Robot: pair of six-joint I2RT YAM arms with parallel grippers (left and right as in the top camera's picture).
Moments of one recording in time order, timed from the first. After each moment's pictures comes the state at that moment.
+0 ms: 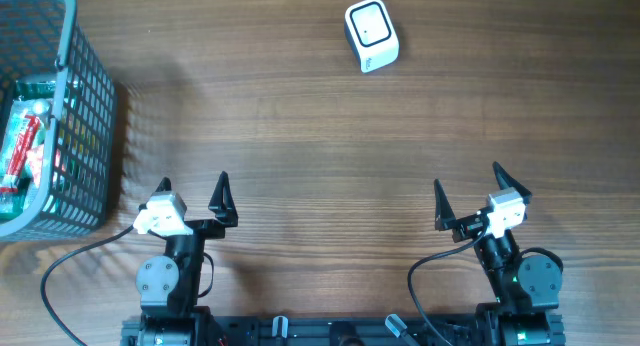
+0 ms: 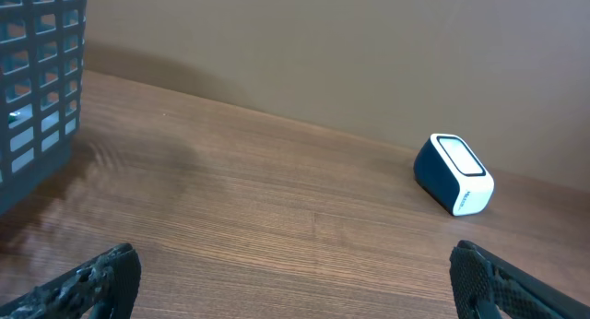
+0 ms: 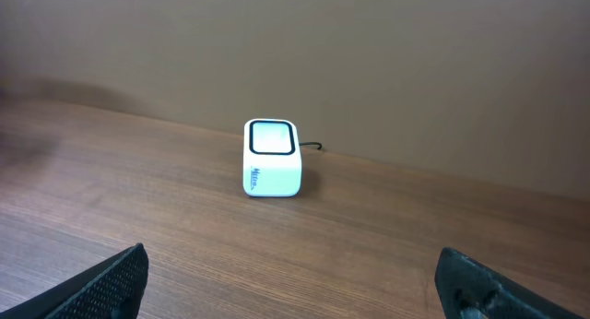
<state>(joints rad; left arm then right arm) -0.02 0.01 0.01 -0.07 0.01 -0.27 0.06 0.02 0.01 0.02 -0.22 -0.09</state>
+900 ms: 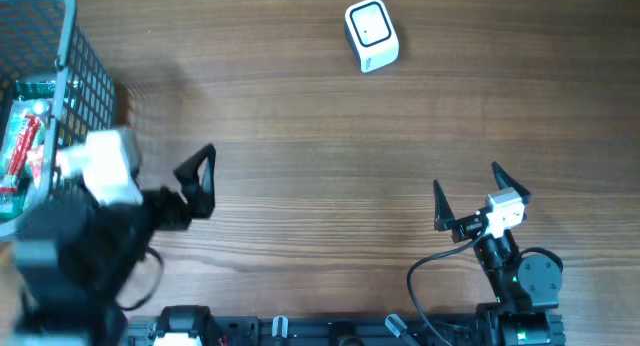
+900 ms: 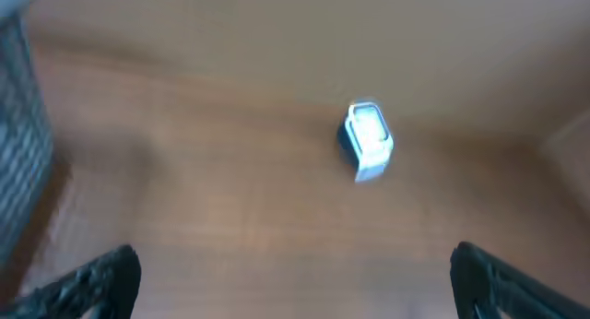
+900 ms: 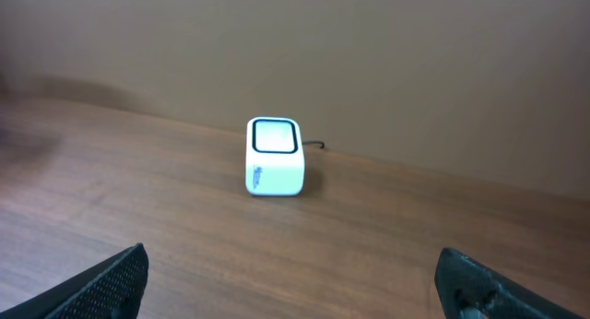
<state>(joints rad) -0.02 0.75 1.26 -1.00 0.18 -0.23 0.06 0.02 0.01 0.02 -0.22 -0.10</state>
